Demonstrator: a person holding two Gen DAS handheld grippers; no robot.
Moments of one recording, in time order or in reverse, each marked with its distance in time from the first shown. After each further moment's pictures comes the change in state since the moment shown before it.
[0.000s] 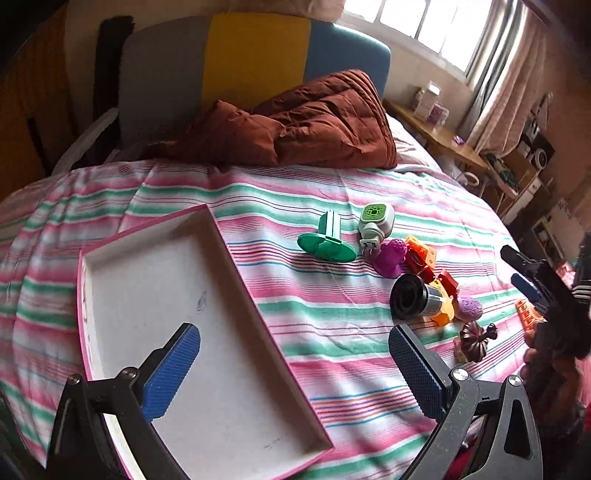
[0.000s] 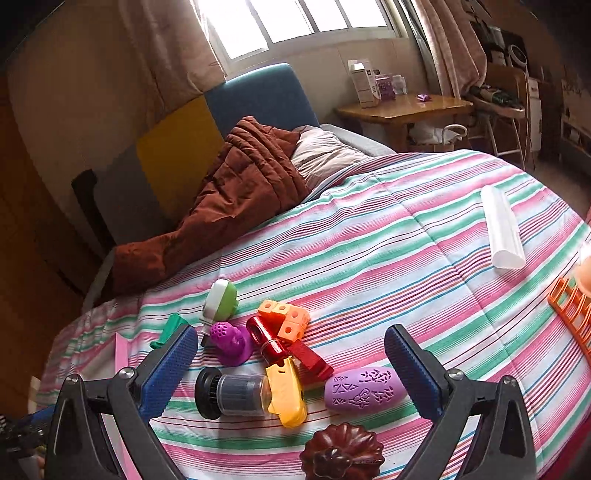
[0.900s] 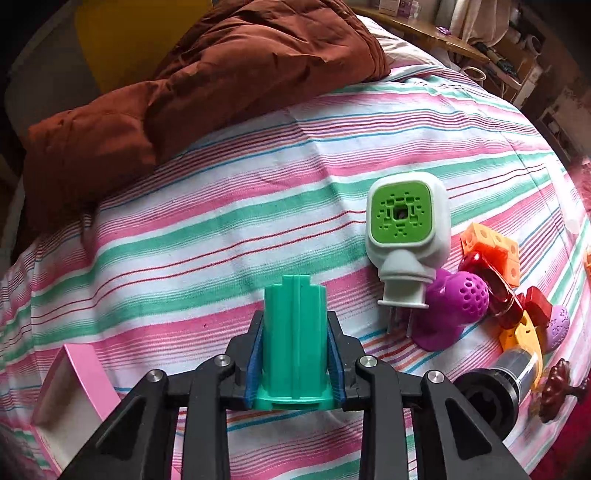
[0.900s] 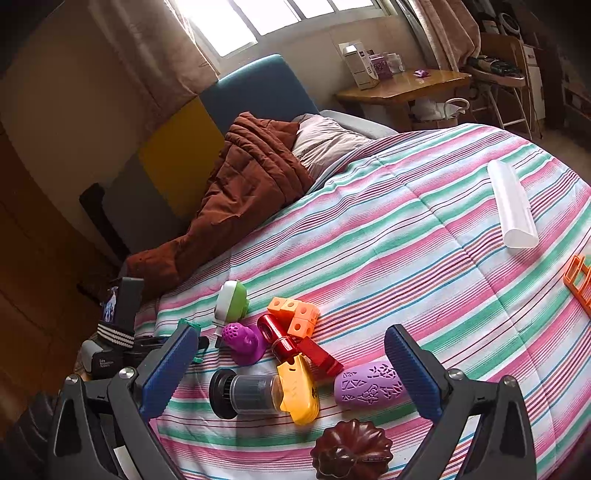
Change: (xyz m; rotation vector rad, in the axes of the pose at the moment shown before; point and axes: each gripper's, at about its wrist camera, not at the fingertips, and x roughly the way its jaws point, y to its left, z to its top) left arm 0.182 -0.061 0.087 0.298 0.252 0.069; right arm 0.003 -0.015 0.009 0.083 0.045 0.074
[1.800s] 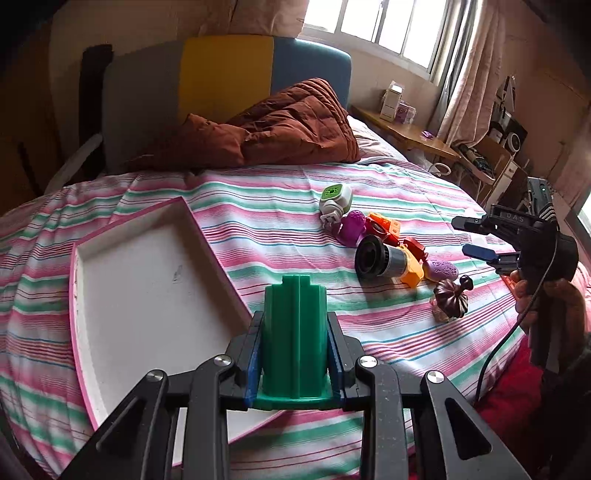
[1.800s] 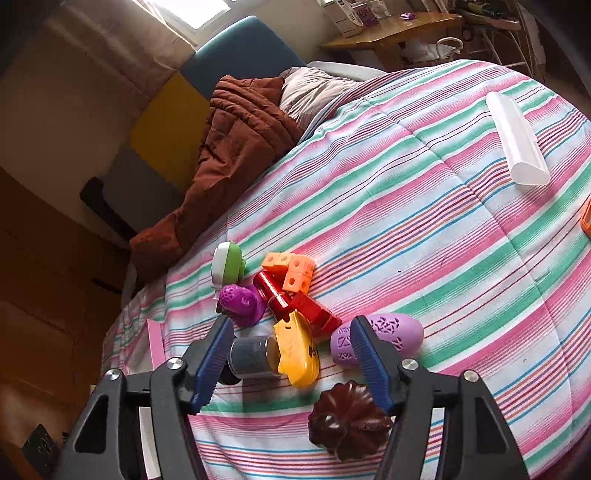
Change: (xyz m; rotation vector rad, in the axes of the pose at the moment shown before) left arm -0.174 -0.002 -0.218 -0.227 -0.370 -0.088; right arm 0.011 -0.025 -0.010 0.099 0.195 0.068
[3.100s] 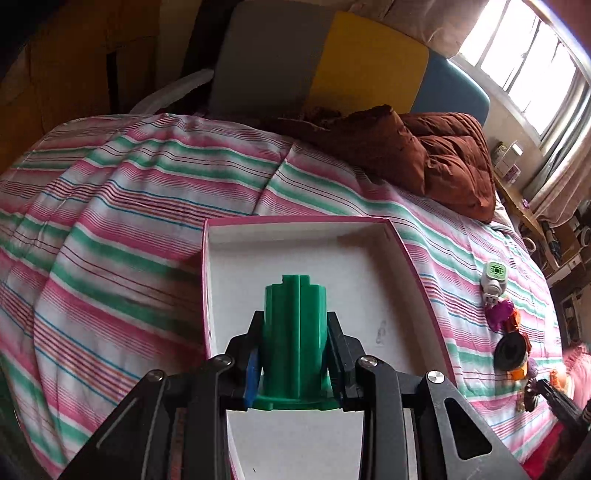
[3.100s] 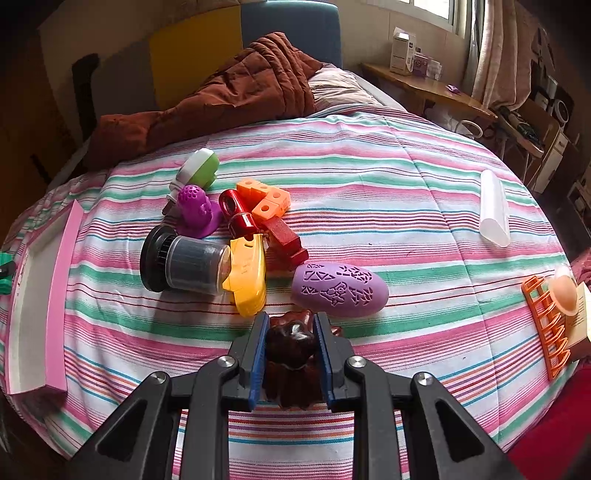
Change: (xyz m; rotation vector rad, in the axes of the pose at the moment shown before) left arm 0.056 0.206 0.038 -0.361 0.060 0.182; right arm 0.018 0.039 -0.062 -0.431 0.027 -0.387
